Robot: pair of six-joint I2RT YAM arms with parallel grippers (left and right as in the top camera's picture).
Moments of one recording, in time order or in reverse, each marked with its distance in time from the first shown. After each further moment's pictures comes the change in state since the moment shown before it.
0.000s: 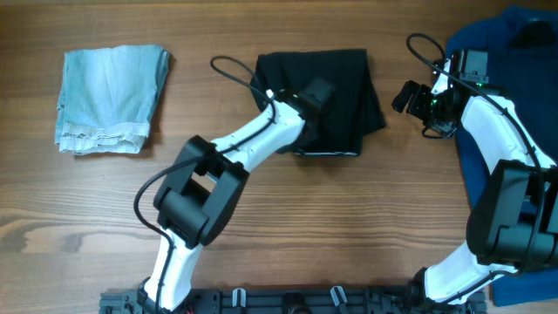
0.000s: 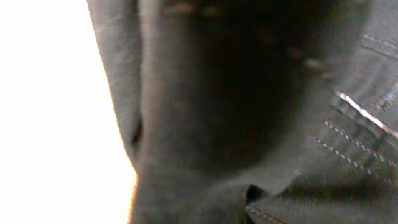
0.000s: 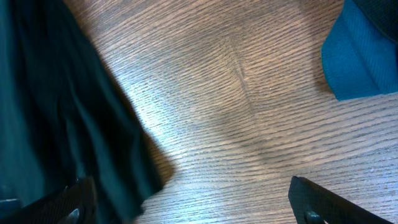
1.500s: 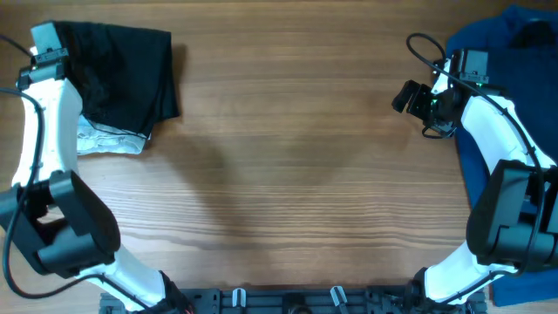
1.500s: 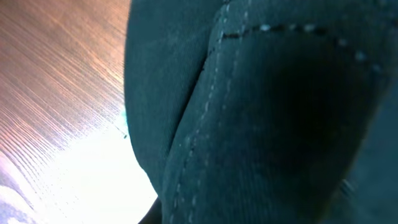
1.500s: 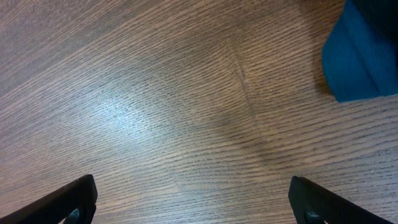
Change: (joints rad) left arm 0.987 -0.304 -0.045 0.008 -0.100 0.748; right arm 0.000 0.000 0.000 0.003 0.000 0.000
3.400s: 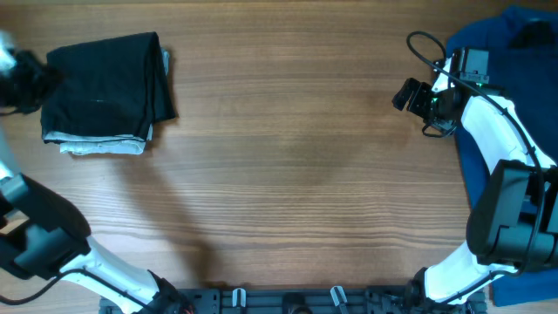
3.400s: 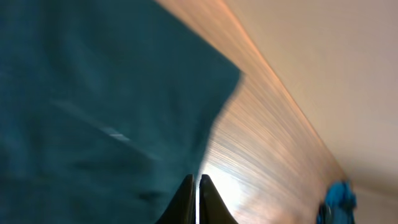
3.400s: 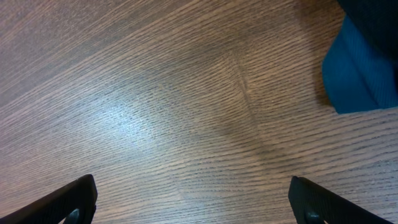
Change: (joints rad) left arm 0.323 0.100 0.270 -0.133 0.947 0.027; right arm 0.000 0.000 0.000 0.026 0.000 0.000
